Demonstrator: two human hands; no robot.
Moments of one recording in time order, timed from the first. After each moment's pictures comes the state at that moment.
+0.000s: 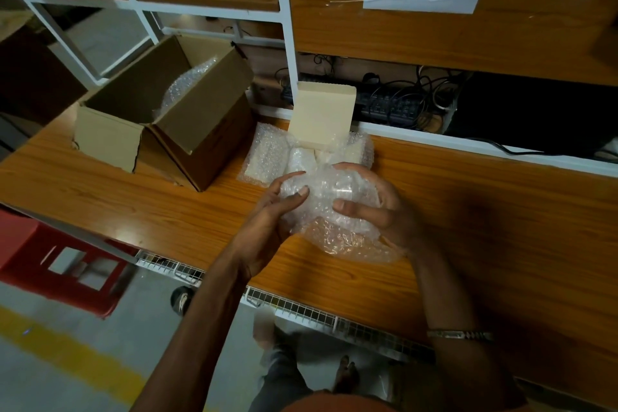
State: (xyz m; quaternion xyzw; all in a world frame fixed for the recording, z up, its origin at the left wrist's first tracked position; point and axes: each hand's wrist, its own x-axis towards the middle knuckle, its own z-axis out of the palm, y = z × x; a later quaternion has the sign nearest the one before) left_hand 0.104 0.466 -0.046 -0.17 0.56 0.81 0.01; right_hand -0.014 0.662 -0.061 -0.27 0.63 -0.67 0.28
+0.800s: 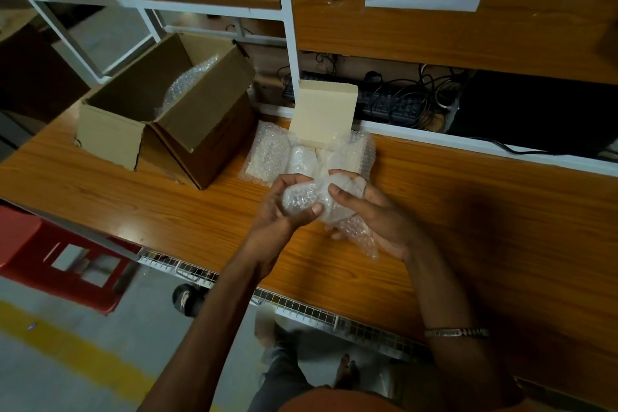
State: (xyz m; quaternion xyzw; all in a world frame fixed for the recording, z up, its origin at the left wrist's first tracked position) left_hand 0.105 0.481 -0.049 -0.16 0.63 0.76 -0.05; right_hand -0.007 0.649 -0.062 -0.15 0.55 -0.70 0.42
